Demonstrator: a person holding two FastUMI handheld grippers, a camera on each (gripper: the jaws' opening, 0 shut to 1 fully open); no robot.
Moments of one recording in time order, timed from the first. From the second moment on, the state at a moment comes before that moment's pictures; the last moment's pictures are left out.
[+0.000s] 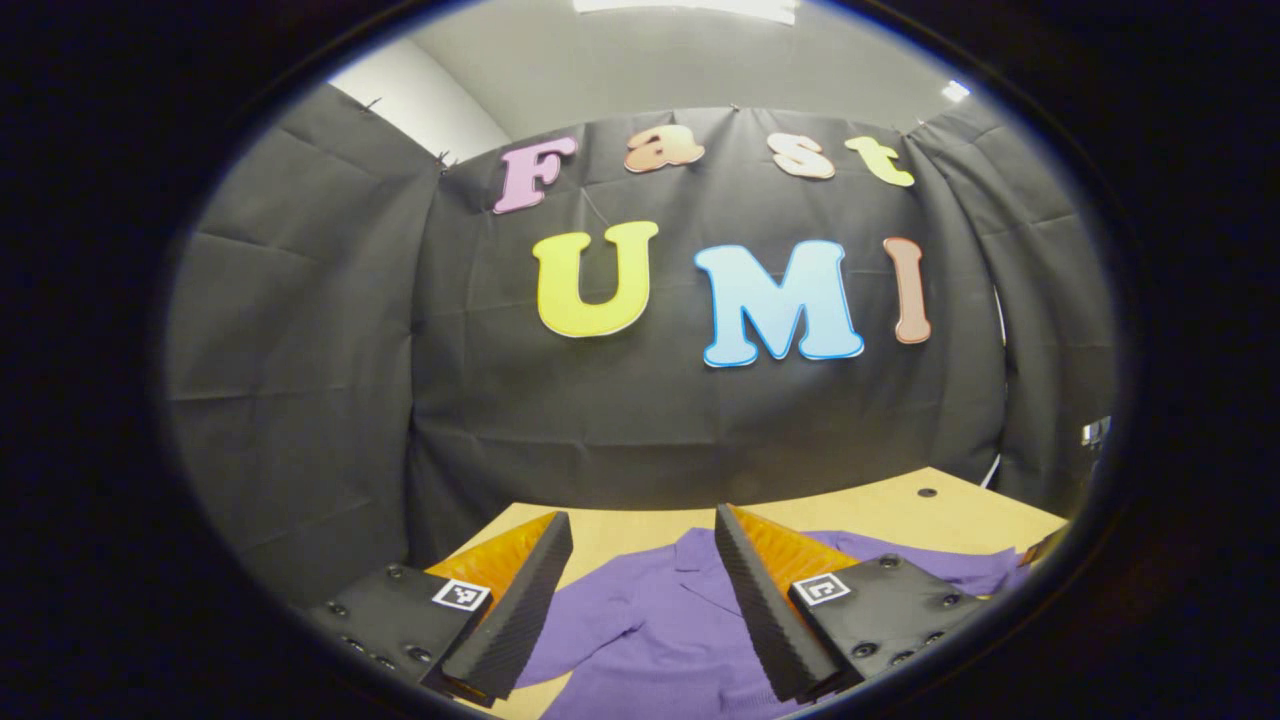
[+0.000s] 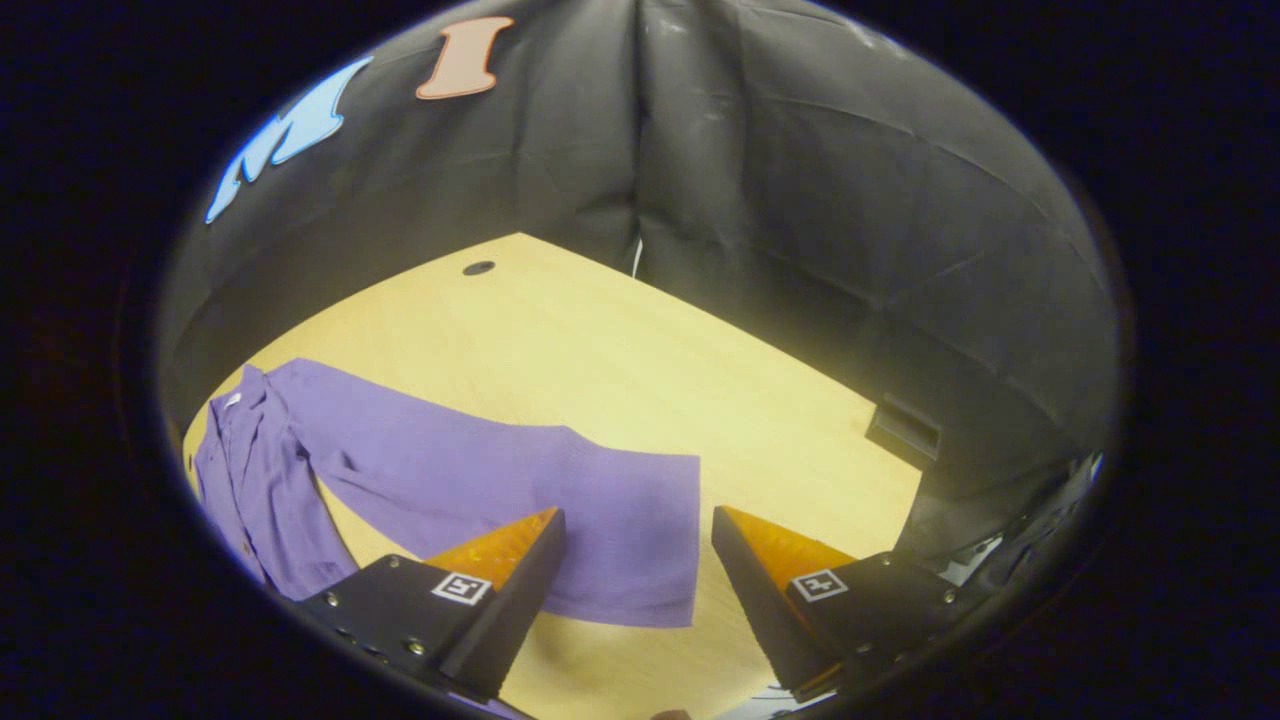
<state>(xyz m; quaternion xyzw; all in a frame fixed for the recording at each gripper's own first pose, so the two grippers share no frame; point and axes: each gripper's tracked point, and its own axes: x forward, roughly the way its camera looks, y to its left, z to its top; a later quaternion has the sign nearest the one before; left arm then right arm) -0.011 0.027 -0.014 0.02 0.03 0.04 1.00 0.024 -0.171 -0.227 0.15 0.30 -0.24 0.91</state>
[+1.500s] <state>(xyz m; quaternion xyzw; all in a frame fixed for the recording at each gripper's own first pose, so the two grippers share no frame) -0.014 0.041 -0.017 0.01 0.02 0.03 1.00 0.040 -0.156 -0.228 0.25 0.29 -0.17 0.91</state>
